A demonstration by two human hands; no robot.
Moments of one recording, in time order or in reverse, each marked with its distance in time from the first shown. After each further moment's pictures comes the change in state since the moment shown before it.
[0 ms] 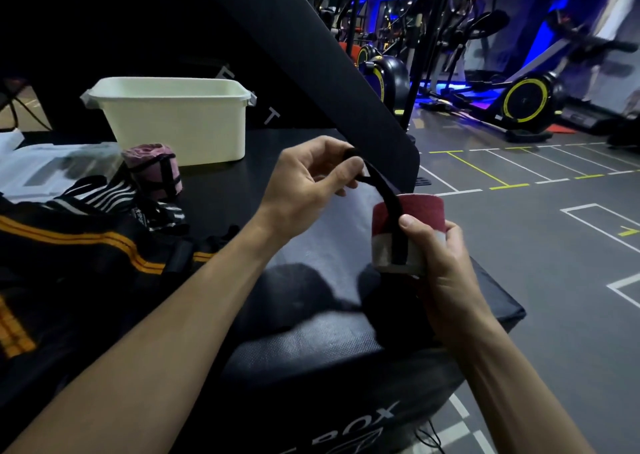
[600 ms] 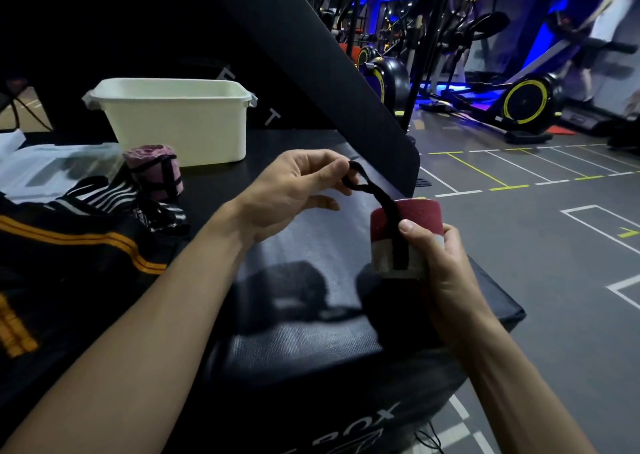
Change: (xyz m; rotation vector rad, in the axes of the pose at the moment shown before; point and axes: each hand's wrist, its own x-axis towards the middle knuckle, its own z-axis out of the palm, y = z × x) left_hand 0.002 0.009 -0.027 -0.158 -0.300 -0.289; right_hand -0.001 -0.001 -0.004 0.003 -0.053 0.026
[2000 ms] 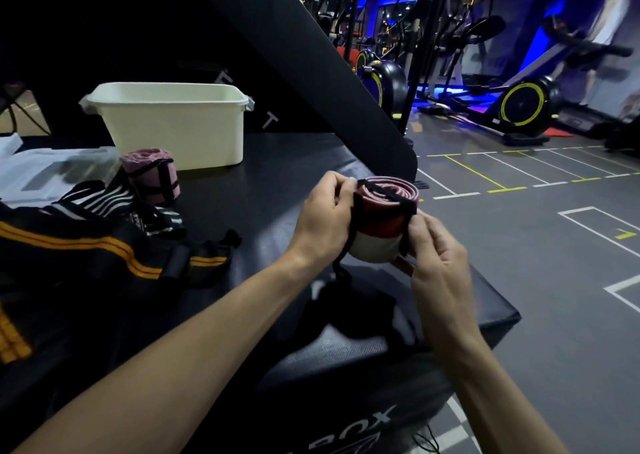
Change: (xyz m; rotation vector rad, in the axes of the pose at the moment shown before) left_hand 0.014 -0.039 0.065 0.312 0.524 0.012; right_hand -0.003 0.001 0.009 -0.305 0.048 -0.366
